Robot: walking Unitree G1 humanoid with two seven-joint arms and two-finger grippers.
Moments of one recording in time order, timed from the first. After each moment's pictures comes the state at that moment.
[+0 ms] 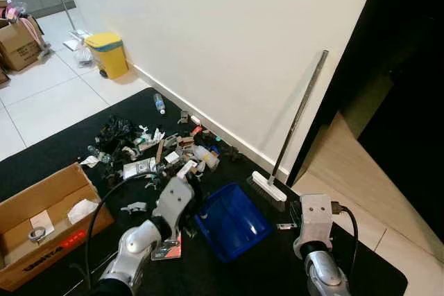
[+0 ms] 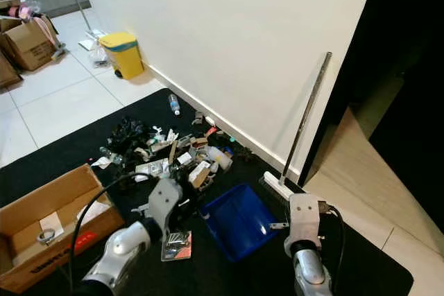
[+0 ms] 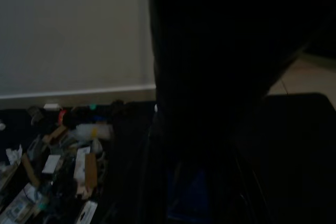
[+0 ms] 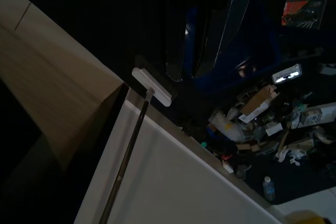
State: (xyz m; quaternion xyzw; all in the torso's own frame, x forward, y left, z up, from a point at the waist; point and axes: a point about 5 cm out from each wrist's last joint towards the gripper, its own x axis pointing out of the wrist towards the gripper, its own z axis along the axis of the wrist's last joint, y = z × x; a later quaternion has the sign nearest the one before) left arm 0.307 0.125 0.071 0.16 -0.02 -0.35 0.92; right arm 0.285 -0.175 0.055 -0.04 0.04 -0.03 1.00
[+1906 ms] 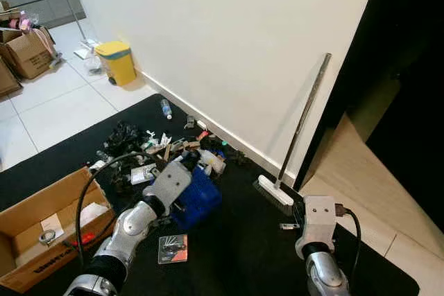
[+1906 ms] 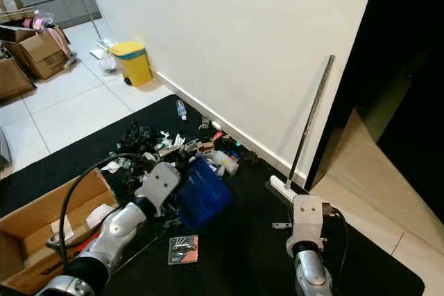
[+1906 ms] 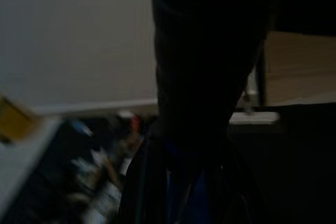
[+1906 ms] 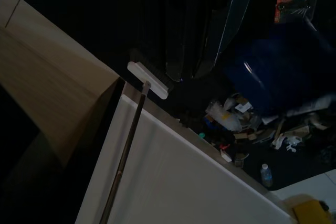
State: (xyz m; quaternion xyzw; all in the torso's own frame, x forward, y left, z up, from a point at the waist) left arm 0.338 0.141 0.102 0.18 -0.06 -0.25 0.95; right arm 0.286 -0.178 0.052 -0.03 0.04 -0.04 1.00
